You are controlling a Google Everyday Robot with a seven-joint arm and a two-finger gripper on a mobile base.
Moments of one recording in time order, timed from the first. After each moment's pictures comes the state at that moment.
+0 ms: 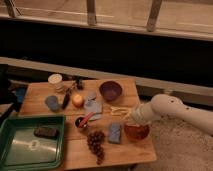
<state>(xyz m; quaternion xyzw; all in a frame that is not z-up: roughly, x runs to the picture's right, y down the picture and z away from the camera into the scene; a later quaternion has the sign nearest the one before) 0.142 0.176 0.750 -0.32 0.09 0.88 0.34</state>
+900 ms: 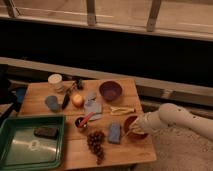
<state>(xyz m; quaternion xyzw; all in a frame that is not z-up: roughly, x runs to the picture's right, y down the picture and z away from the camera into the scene) 0.163 0.211 0.769 -0.31 0.12 0.90 0.27</state>
